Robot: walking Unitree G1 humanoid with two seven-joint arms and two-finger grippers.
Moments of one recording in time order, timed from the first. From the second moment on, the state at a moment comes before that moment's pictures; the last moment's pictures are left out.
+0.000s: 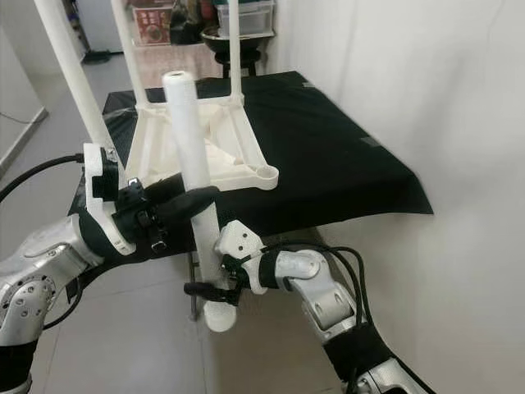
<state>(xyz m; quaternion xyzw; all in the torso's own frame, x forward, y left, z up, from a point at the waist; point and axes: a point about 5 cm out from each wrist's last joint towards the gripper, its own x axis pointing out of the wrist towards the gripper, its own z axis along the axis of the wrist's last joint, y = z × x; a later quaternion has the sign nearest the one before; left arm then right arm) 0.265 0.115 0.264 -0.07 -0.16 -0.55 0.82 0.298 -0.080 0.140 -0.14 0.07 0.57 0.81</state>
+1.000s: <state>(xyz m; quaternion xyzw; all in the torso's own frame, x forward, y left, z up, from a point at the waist) 0.263 0.100 0.306 -0.10 -0.26 -0.58 0.76 0.292 -0.041 0.176 0.05 -0.06 0.59 0.80</state>
